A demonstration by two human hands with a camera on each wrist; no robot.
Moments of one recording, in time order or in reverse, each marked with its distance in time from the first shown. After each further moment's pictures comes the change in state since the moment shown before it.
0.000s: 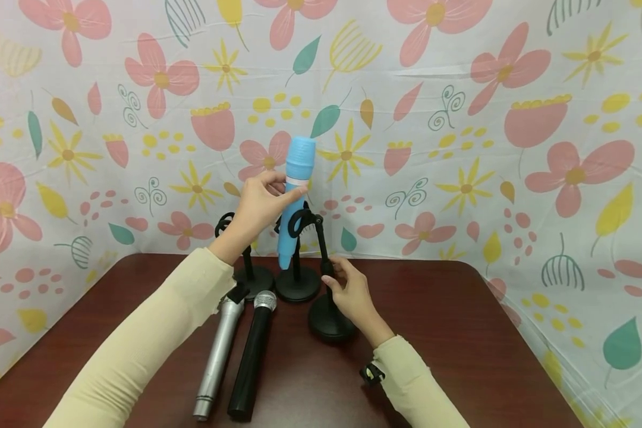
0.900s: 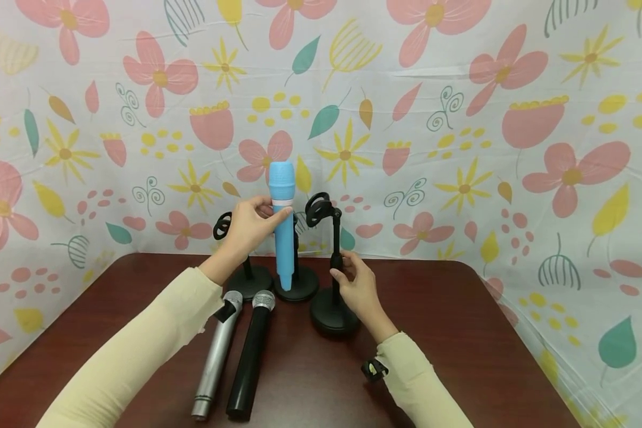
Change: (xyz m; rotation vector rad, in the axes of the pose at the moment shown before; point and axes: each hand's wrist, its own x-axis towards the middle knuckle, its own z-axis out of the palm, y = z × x) left_hand -0.019 -0.038 0.000 0.045 0.000 -0.036; right_hand 0.003 -0.039 -0.022 0.086 0.029 0.130
